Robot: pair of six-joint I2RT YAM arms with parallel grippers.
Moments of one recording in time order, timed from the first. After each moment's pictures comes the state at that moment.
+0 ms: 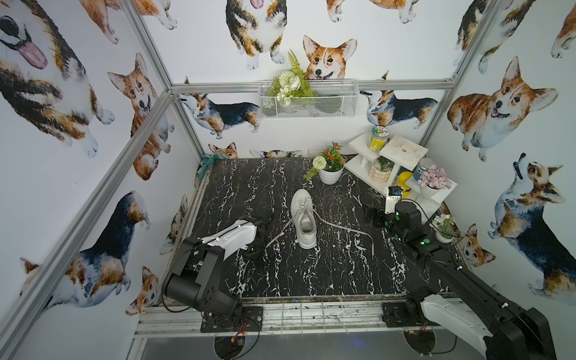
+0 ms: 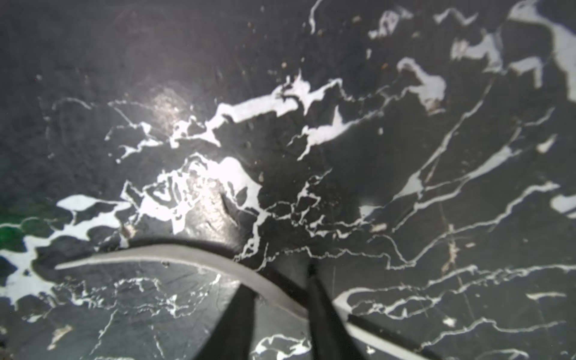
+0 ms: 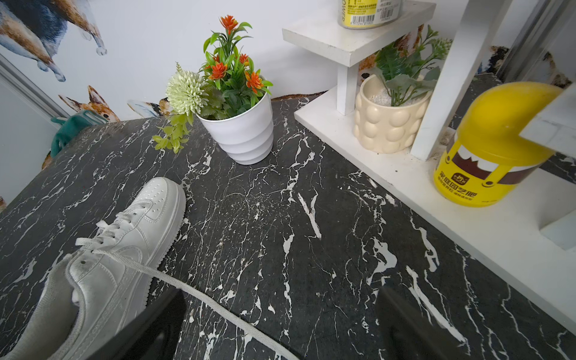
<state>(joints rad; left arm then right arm) -0.33 1.53 0.77 -0.81 -0.13 -1.65 0.30 0.93 0.56 -0.06 0.11 0.28</state>
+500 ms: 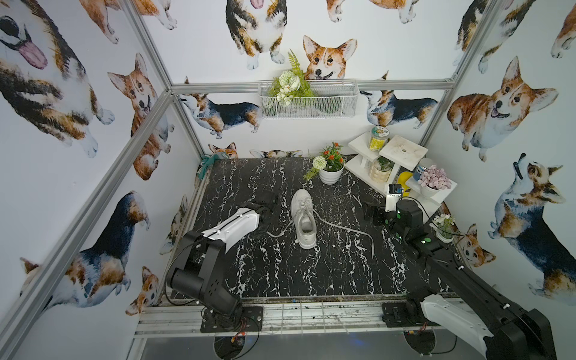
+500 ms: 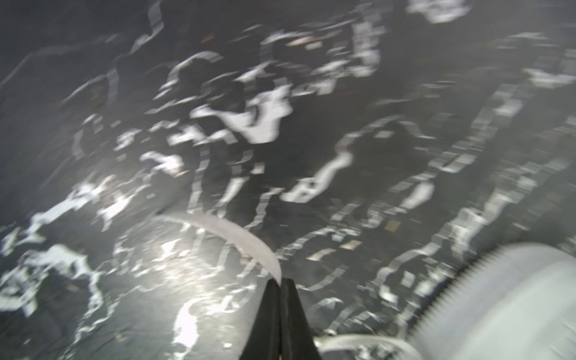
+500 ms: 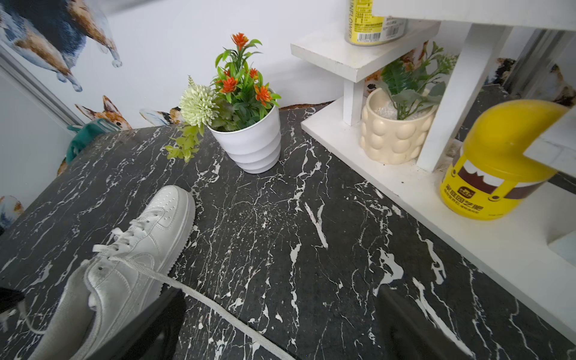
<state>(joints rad) -0.36 1.57 0.99 -0.67 -0.29 -1.31 0.30 0.93 0.60 -0.06 0.06 0.28</state>
